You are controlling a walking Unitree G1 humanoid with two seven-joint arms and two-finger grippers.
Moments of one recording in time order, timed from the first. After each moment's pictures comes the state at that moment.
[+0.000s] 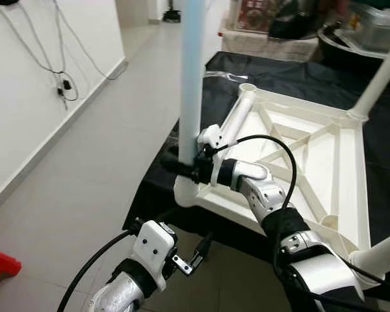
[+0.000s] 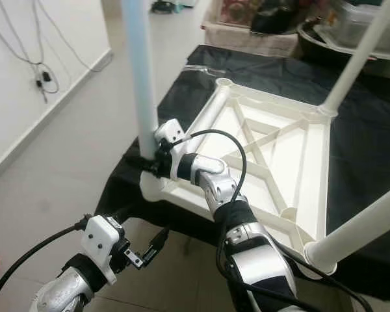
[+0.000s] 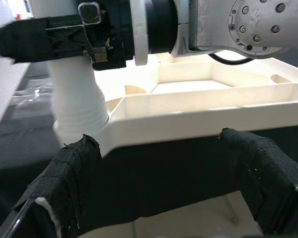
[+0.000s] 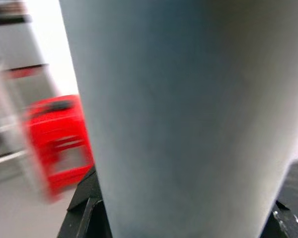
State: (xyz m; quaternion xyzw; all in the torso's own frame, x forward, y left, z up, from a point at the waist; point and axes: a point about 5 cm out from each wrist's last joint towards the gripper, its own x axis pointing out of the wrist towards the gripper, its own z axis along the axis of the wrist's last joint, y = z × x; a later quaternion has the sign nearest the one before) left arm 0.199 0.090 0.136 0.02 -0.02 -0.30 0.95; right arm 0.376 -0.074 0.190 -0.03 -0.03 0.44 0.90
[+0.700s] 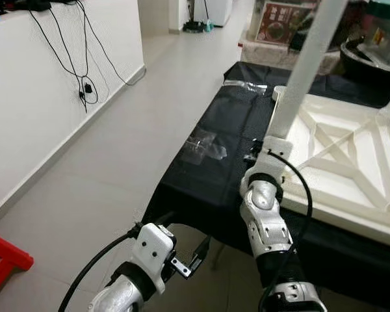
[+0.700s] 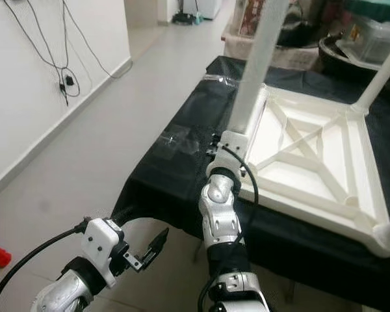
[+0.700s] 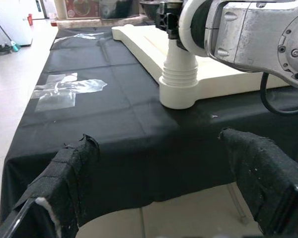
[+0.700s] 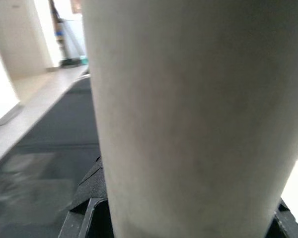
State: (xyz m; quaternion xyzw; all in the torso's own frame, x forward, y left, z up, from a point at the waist) left arm 0.202 0.091 0.135 0.02 -0.02 -0.29 0.95; right arm 0.352 -0.129 0.179 0.05 -0.07 -0.22 0.97
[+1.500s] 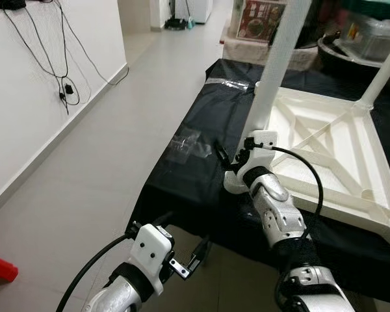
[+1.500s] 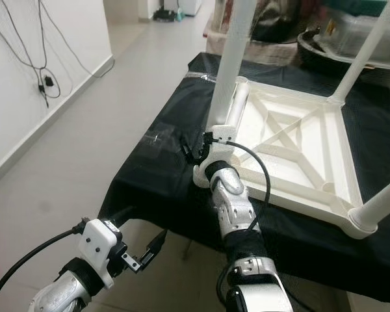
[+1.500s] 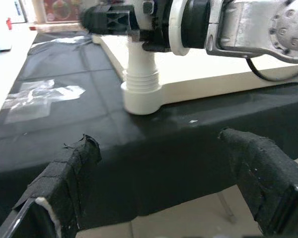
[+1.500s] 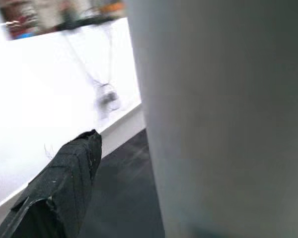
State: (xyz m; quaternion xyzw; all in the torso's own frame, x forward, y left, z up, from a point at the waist) left arm 0.201 0.091 0.134 0.02 -0.03 -0.30 0.95; right arm 0.373 -0.129 0.184 0.06 -0.04 0.24 0.97
